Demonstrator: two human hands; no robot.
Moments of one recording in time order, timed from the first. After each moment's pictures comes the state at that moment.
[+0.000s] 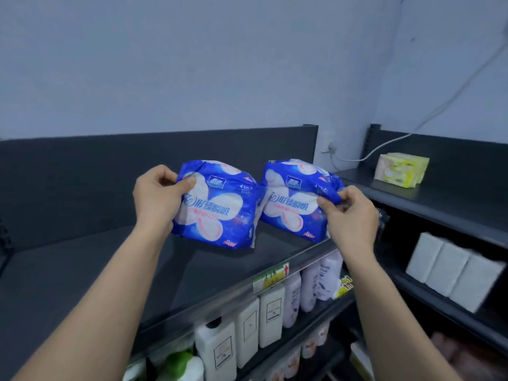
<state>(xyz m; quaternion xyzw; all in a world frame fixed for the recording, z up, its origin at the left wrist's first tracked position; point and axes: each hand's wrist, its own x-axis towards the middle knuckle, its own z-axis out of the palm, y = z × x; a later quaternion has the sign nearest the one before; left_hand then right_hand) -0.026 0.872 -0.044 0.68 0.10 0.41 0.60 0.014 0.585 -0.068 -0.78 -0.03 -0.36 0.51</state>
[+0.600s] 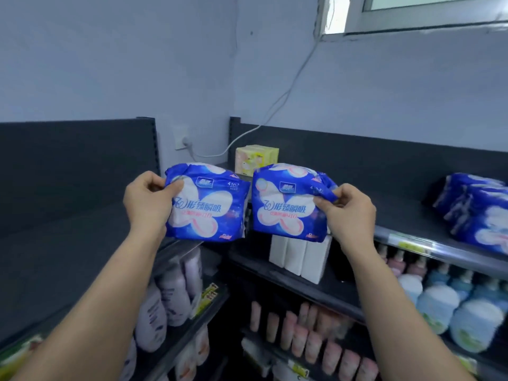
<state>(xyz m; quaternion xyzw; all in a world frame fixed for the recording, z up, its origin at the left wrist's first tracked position) 0.143 0.531 -0.060 0.66 0.00 0.29 0.69 0.054 0.241 -0.062 -0.78 0.13 -0.42 0.45</state>
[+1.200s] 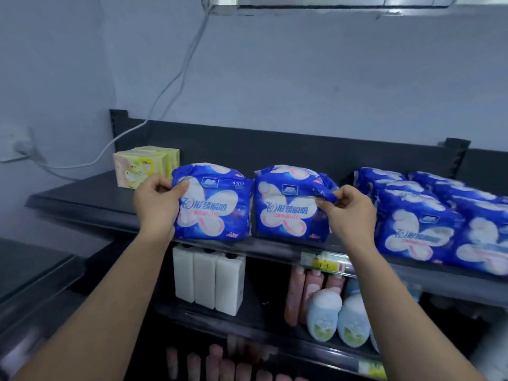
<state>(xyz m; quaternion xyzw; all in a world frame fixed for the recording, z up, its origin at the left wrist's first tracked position) 0.255 0.235 -0.064 0.62 -0.10 0.16 0.76 0.086 -0.008 -0.063 -0.75 0.26 -0.47 0.38</state>
